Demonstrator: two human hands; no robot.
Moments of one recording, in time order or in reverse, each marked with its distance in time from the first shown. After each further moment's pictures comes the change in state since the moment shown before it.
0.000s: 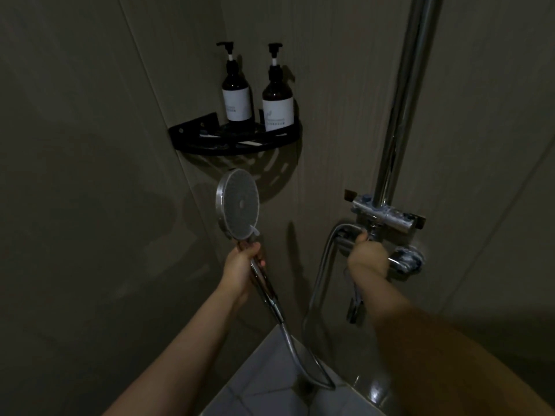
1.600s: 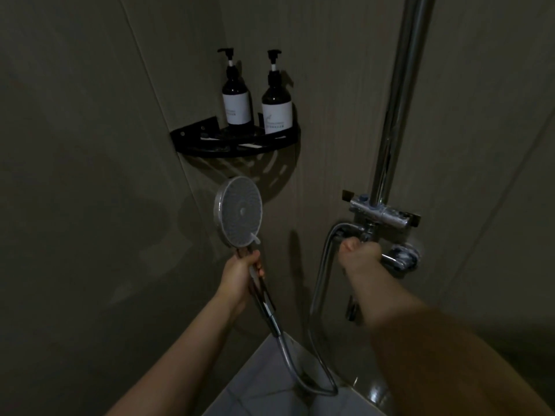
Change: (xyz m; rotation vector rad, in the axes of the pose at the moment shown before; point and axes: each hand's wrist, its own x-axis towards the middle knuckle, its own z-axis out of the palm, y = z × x) left_hand -0.014 -0.002 -0.010 0.010 -0.042 -0.073; right_hand -0.008 -0.010 -0.002 0.831 -0.075 0.168
